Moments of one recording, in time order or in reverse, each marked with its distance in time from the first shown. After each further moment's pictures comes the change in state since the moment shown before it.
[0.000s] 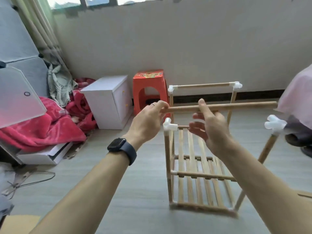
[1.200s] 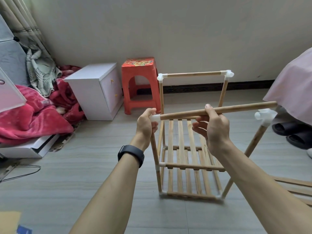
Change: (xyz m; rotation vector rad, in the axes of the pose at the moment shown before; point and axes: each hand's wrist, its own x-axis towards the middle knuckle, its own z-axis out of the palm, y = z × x) left_hand -0.002 0.002 0.083 -1.139 0.133 -0.792; right_hand 0.012 0.031 -0.043 0.023 0.242 -0.050
